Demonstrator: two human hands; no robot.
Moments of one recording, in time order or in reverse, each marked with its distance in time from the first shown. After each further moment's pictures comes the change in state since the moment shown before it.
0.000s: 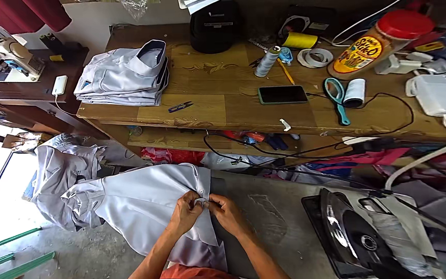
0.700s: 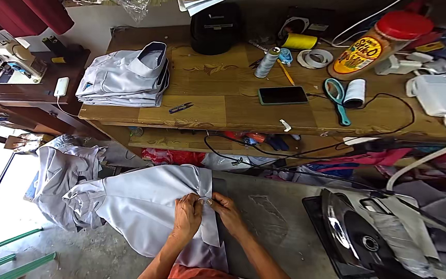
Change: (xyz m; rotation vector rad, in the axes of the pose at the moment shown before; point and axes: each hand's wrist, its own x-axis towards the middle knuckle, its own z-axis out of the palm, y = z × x) left_hand -0.008 0.008 0.016 0.414 0.161 0.004; right_hand 0.000 0.012 0.007 0.400 0.051 0.066
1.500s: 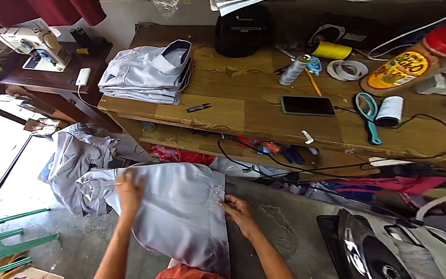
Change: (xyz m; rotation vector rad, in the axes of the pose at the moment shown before) left_hand 0.009 -0.121 -0.146 0.399 0.521 -0.169; right_hand 0.012 -0.008 -0.016 -0.147 0.034 0.359
